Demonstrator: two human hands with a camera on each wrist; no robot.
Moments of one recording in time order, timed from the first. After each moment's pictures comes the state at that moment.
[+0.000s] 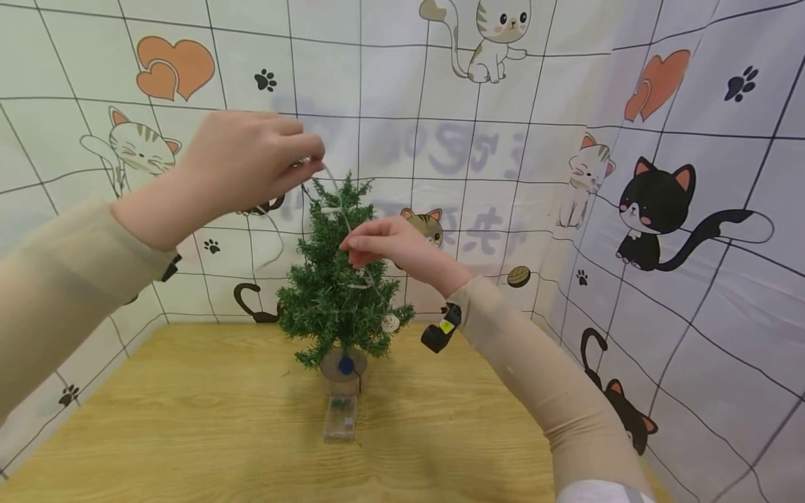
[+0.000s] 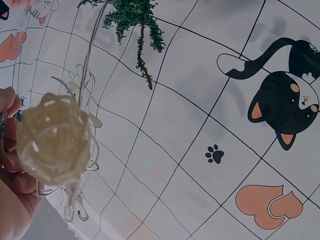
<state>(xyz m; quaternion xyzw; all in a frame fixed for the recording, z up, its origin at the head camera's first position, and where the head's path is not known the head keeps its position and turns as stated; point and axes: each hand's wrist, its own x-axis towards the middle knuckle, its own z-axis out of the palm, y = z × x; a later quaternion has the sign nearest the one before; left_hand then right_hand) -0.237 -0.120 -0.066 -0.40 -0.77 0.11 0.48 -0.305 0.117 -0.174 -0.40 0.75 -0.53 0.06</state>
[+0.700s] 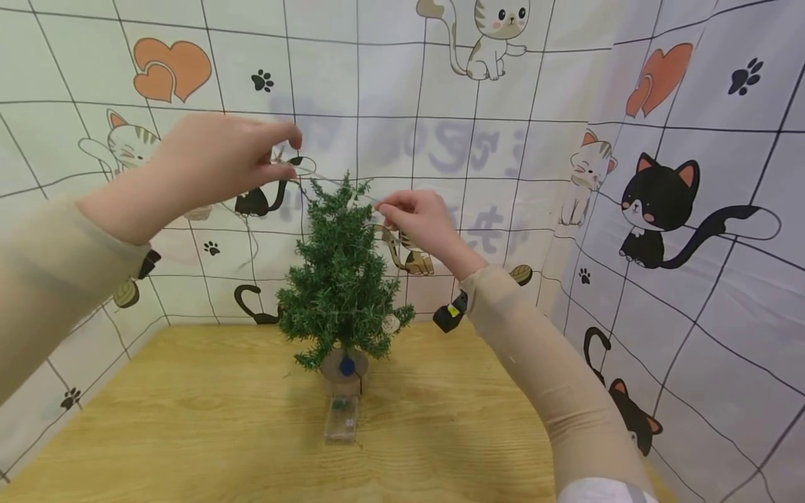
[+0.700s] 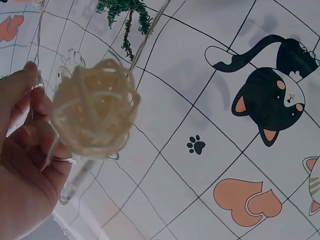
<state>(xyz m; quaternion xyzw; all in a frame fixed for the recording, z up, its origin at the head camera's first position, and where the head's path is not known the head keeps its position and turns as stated) -0.234 -0.137 -0.054 -0.29 -0.90 0.09 0.31 -0.324 0.141 -0.158 -0.32 0.81 -0.47 -0.17</state>
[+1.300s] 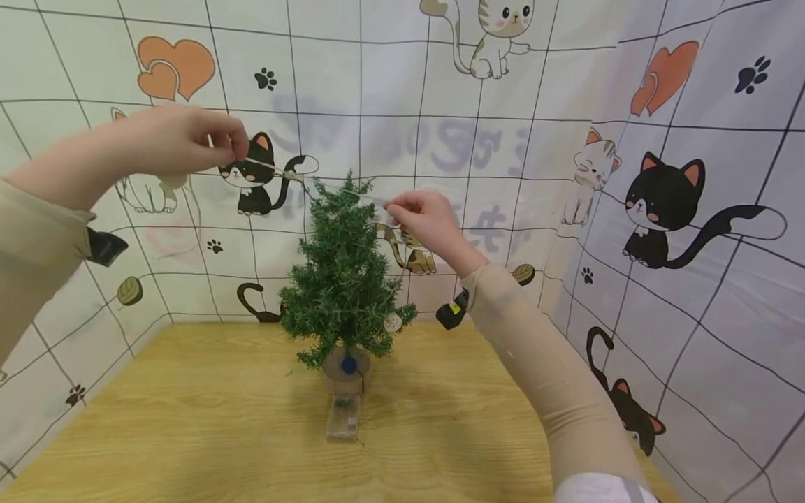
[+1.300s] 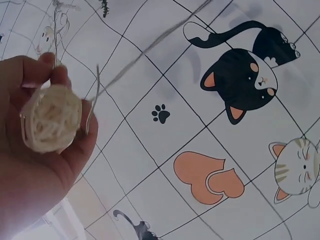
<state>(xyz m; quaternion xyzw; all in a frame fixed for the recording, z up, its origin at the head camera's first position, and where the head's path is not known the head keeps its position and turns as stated) -0.246 -0.189 -0.032 -0.25 -0.96 -0.05 0.15 -0.339 0.142 -0.166 -0.31 0.81 -0.46 -0.18</state>
